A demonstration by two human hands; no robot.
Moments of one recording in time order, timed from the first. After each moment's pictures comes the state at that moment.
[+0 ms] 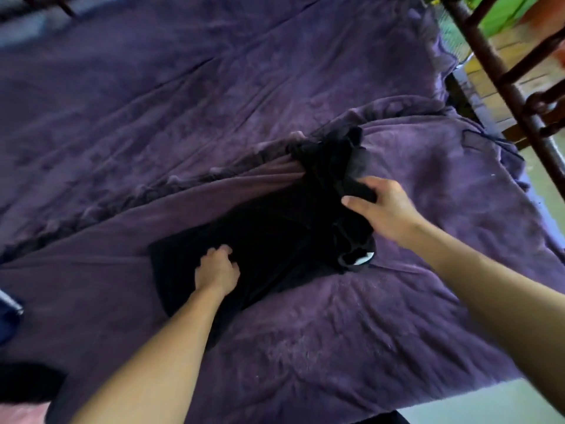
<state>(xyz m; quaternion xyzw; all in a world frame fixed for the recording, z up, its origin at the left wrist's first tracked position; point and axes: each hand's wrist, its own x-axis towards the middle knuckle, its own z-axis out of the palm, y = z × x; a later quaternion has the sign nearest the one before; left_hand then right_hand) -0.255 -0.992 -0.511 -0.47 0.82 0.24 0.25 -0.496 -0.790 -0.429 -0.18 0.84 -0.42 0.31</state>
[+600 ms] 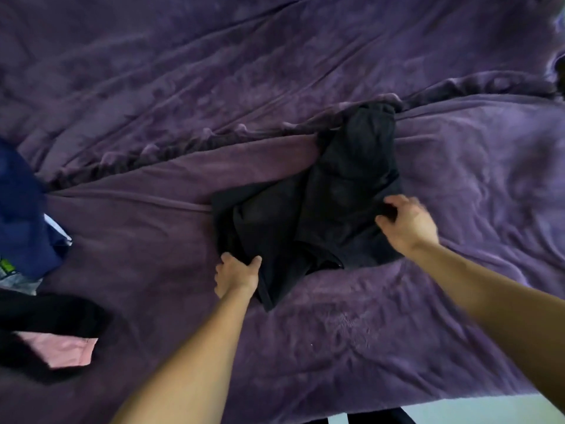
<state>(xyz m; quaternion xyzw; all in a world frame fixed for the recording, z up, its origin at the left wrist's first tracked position) -0.118 -1.019 -0.557 -0.70 0.61 0.33 0.19 -0.375 -0.850 -0.518 -0.19 0.94 -0.12 0.27</state>
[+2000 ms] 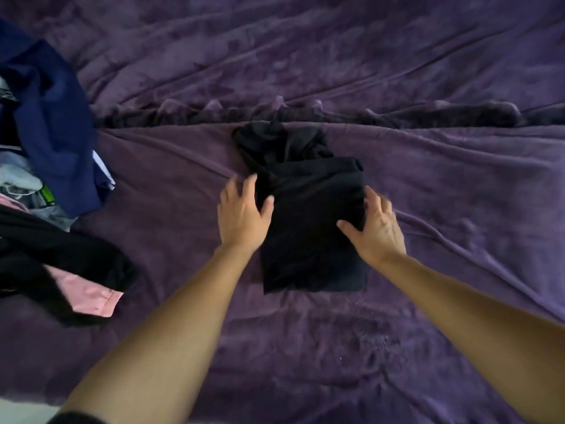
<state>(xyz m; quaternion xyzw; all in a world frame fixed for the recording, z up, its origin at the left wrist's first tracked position) -0.089 -1.115 -0.562 -0.56 0.80 0.22 -0.03 -0.274 -0.967 -0.555 -0.32 0.88 -0.14 0.34</state>
